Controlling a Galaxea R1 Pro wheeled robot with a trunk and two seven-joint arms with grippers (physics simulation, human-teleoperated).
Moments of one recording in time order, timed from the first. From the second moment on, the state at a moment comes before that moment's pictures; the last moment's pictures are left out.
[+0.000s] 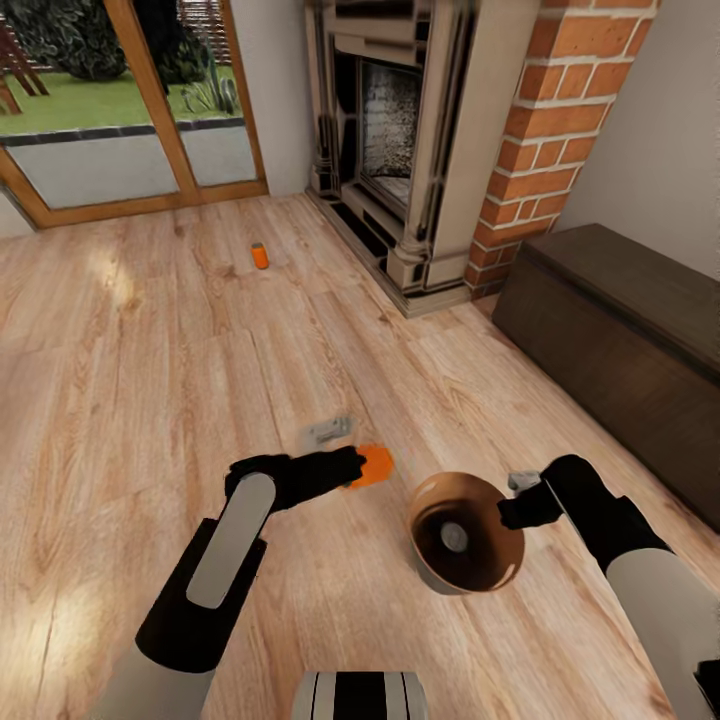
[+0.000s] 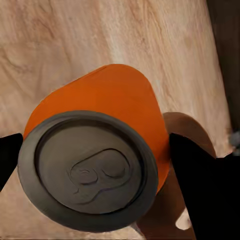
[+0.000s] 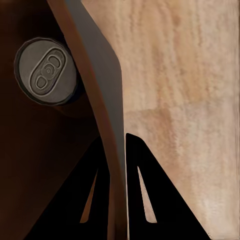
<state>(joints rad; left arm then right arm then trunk) -0.59 -0.13 -0.36 -1.61 1.08 0.89 0.72 -0.83 -0.26 0.12 -0.78 0.26 1.05 0.65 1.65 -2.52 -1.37</state>
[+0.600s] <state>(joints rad) -0.67 -0.14 -0.45 -1.61 1.43 0.95 0.74 -0.83 -0.23 0.12 -0.77 0.29 1.04 0.61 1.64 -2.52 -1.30</state>
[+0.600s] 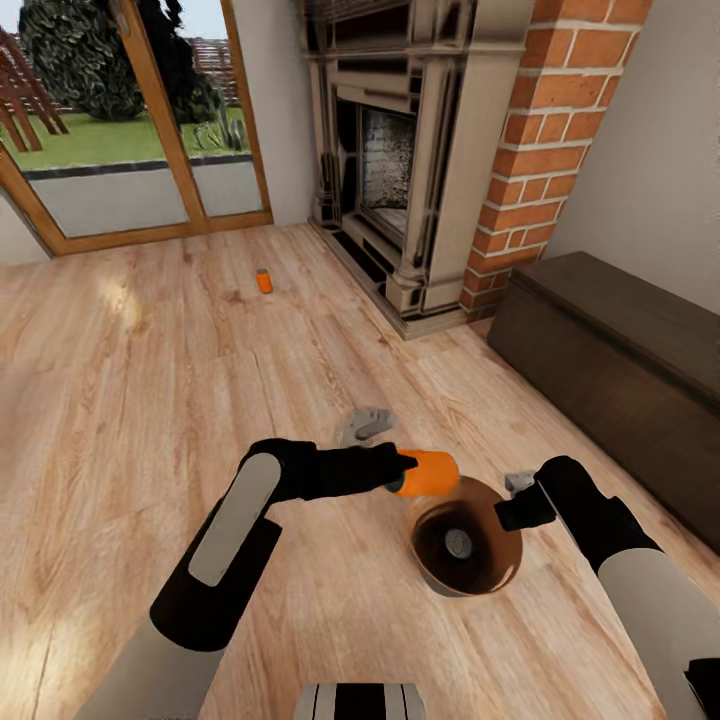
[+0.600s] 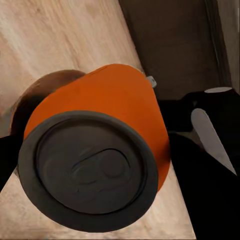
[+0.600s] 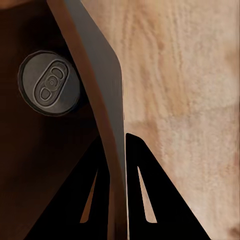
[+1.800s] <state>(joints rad) -0.76 -0.17 -0.67 -1.35 1.45 0.91 0.83 -0.82 -0.23 0.12 -0.84 0.29 1.04 0.61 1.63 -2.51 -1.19</state>
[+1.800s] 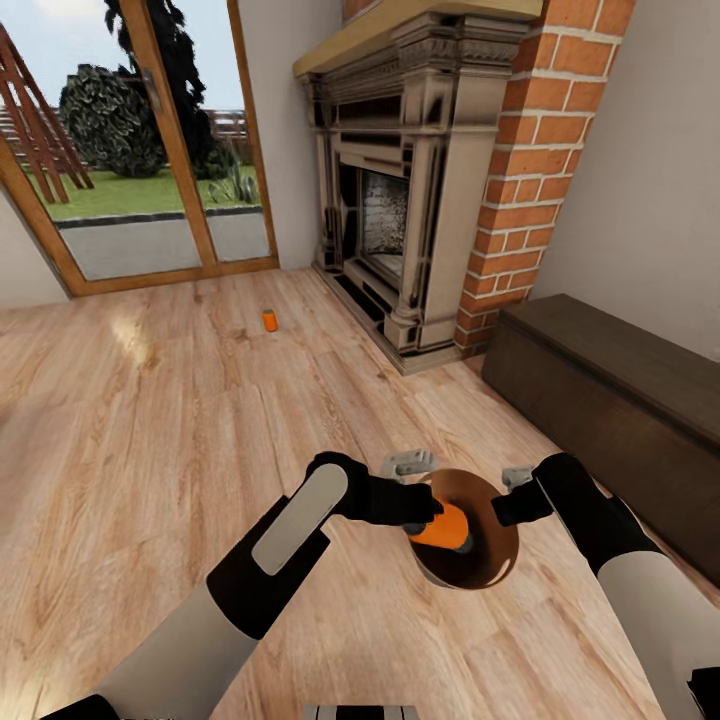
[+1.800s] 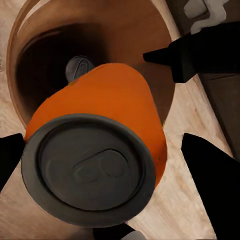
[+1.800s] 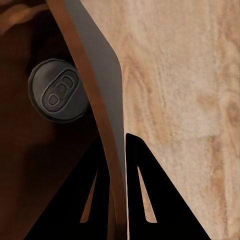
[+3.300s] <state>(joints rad) -0.29 0.12 -0.20 -1.23 1.09 0.50 0.69 -0.79 -0.23 0.12 -0.93 0.29 1.02 0.62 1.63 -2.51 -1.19</state>
